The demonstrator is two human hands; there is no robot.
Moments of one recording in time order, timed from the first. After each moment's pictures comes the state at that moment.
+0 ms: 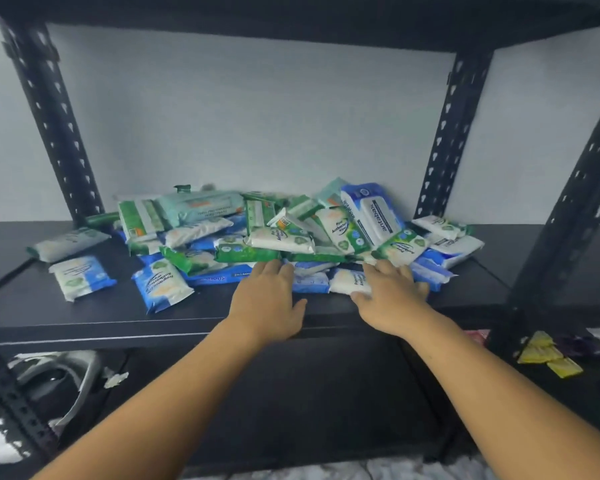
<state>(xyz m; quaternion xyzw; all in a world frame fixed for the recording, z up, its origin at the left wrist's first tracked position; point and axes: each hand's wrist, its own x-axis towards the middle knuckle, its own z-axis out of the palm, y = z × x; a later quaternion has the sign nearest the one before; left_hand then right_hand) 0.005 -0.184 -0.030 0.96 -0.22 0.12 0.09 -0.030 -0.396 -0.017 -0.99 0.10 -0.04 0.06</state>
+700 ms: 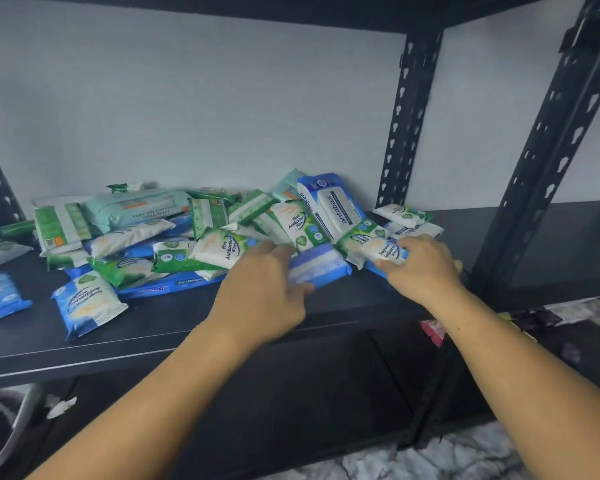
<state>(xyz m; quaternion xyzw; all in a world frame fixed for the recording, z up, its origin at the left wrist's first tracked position) -0.010 -0.239 0.000 0.92 -0.28 0.19 0.22 -0.028 -0.493 -0.004 -0.94 0.25 -0.19 0.16</state>
